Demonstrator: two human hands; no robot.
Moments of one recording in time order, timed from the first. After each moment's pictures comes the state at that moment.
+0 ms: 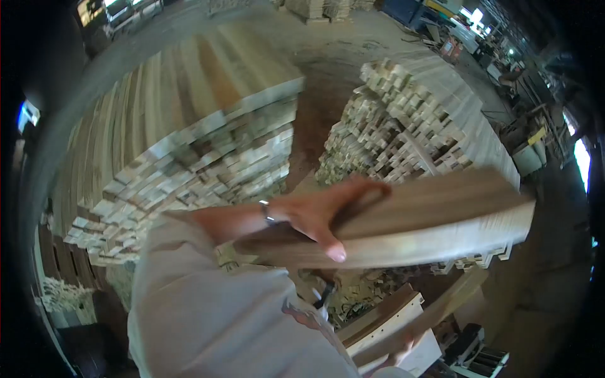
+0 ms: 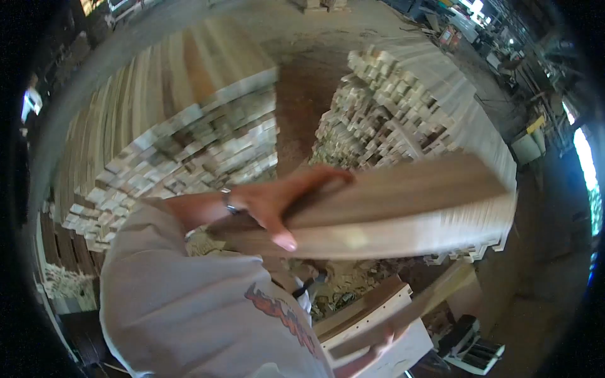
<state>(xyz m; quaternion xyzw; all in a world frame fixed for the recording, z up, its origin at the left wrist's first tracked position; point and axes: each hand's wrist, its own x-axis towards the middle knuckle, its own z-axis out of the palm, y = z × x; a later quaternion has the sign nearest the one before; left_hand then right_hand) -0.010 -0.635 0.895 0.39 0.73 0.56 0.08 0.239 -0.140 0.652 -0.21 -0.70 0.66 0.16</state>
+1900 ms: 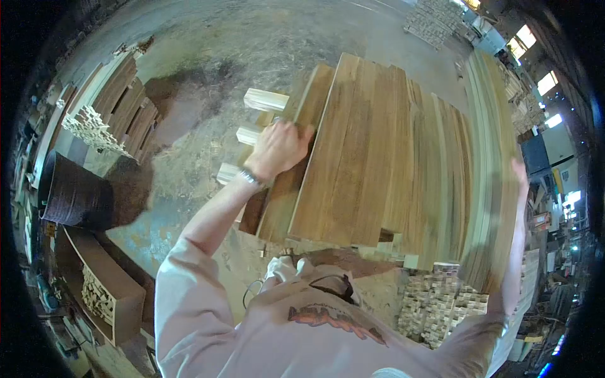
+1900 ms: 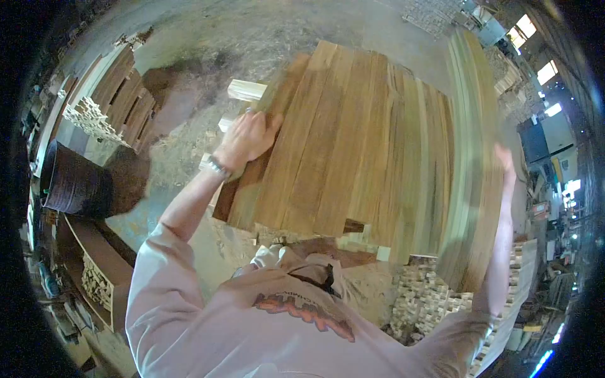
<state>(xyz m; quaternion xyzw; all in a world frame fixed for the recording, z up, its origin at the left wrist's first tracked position) 0.412 -1.189 0.897 -0.49 0.84 0.11 -0.18 -0.027 -0.962 1.021 0.35 -0.59 0.58 -0.44</state>
